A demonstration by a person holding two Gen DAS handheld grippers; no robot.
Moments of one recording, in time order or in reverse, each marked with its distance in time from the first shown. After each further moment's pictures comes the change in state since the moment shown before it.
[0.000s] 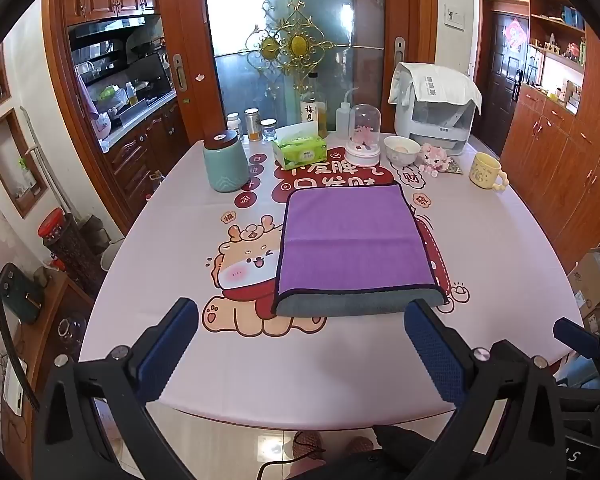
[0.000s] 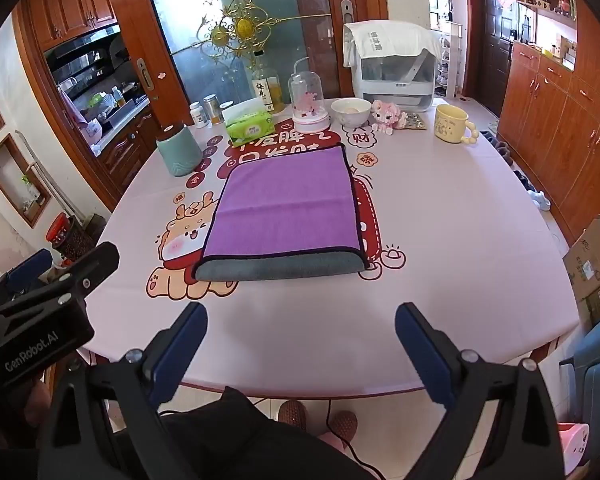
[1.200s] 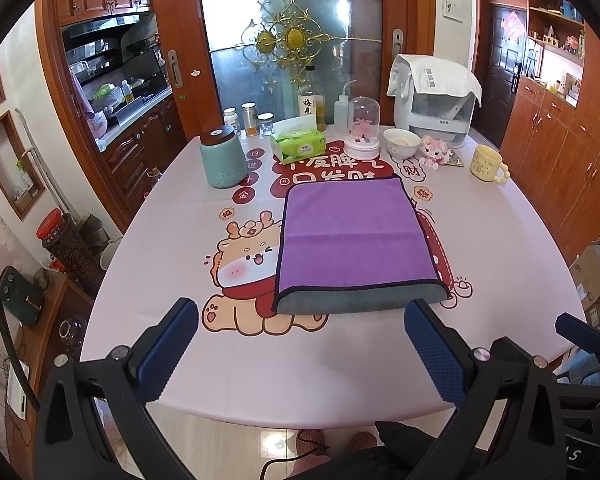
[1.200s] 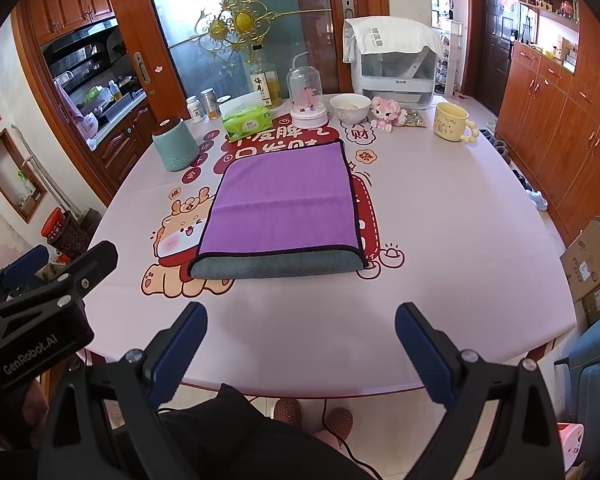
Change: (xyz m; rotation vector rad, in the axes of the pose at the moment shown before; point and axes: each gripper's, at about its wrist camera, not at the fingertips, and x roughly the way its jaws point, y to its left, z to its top) left arm 0.008 0.002 0.001 0.023 0.026 0.005; right arm 0.005 0.002 0.003 -0.004 0.010 -0.014
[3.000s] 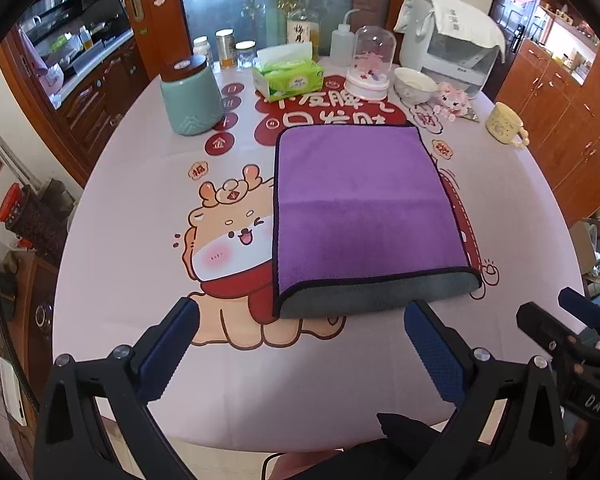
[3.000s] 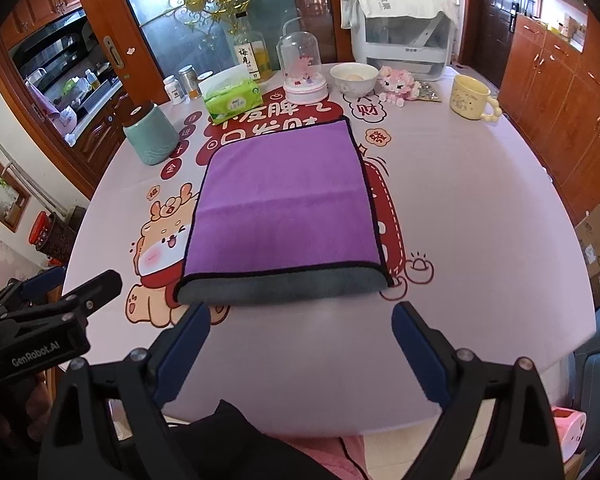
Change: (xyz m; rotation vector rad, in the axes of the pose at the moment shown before) left arm 0.137 0.043 0.048 0.001 0.286 -0.118; right arm 0.092 0.012 0.058 0.044 0.132 -0.018
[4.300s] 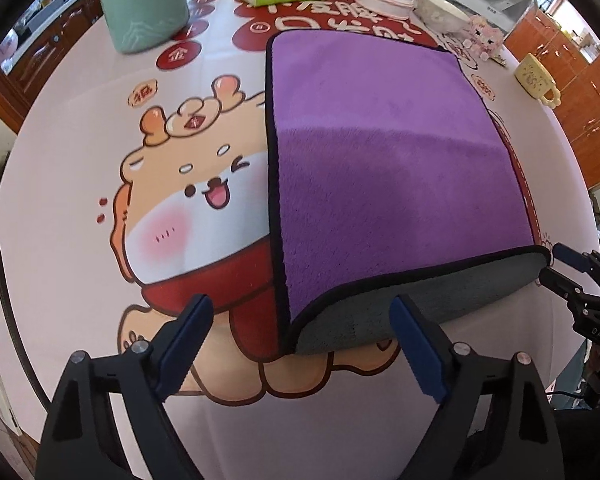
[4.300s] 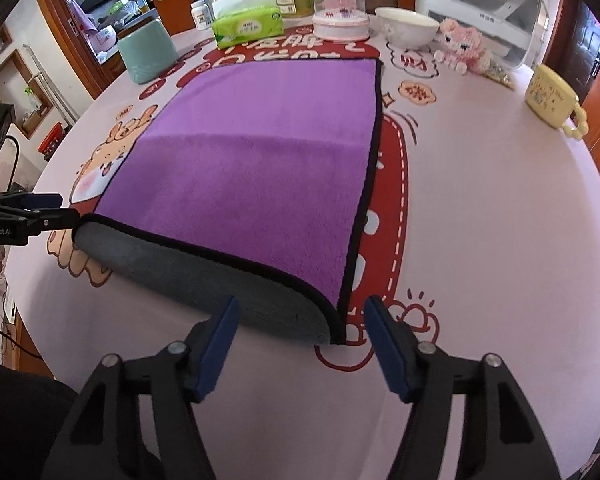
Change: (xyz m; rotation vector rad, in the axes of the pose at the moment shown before) left arm 0.163 0.027 0.001 0.016 0.213 -0.094; right arm 0.152 -0.079 0.006 -0.285 0.119 0.101
